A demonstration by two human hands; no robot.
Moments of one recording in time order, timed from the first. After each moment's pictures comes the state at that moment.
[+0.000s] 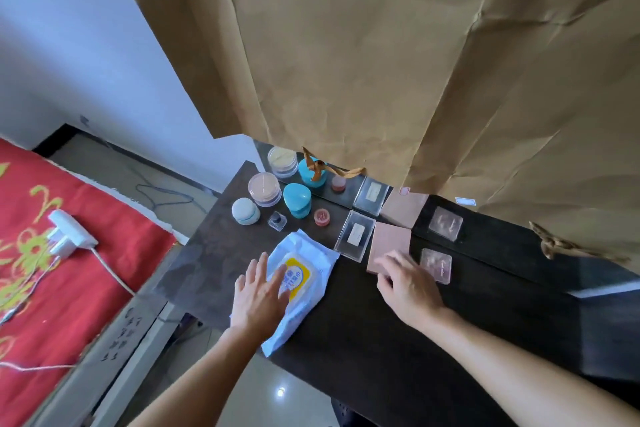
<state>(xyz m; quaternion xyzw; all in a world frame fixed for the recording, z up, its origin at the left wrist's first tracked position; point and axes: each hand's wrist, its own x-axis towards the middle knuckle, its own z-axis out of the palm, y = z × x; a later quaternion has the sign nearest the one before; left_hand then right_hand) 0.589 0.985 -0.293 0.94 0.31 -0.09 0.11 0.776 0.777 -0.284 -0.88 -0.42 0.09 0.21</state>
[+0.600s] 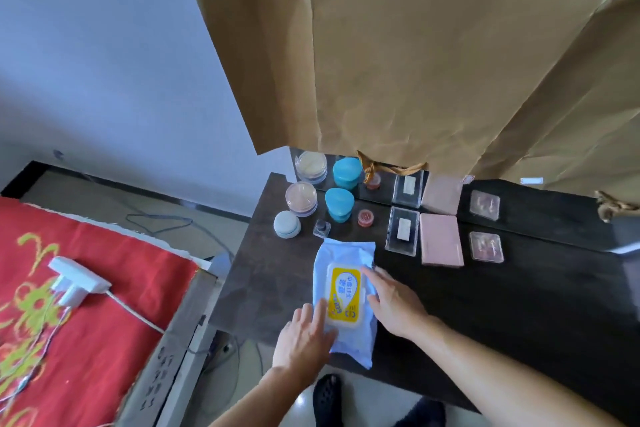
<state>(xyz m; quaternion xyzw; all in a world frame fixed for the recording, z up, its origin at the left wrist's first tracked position) 0.522 1.037 -0.317 0.96 0.18 -0.16 0.17 0.674 0.897 -0.301 -0.89 -0.30 0.31 0.15</state>
